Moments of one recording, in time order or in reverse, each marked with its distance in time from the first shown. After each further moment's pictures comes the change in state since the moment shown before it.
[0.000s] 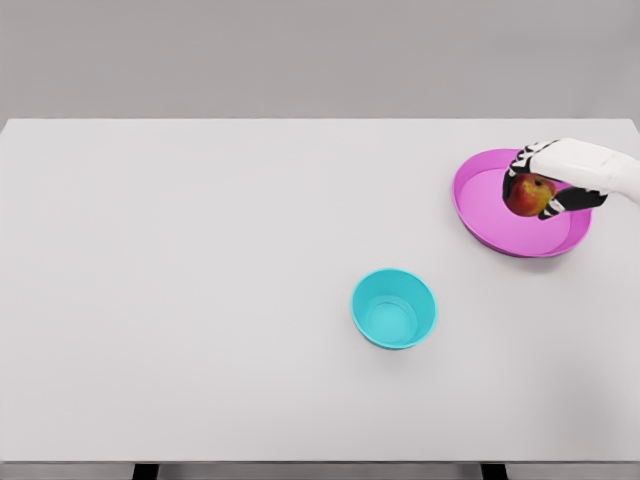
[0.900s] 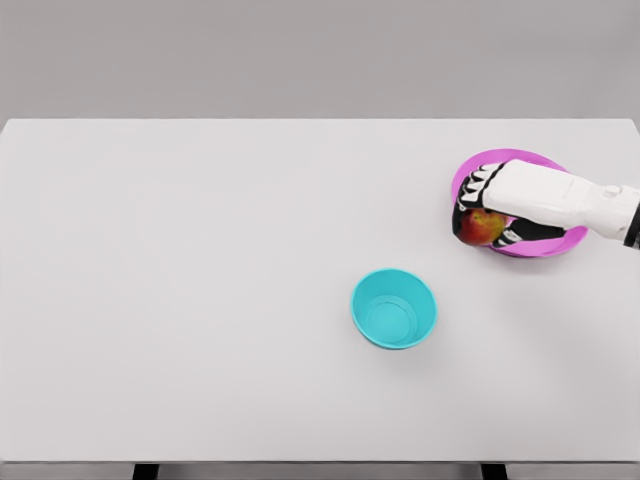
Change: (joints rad) left arm 0.000 0.000 0.000 0.000 0.000 0.000 0.000; right arm 0.153 -0.026 -0.048 -0.360 -0.073 0.031 0.000
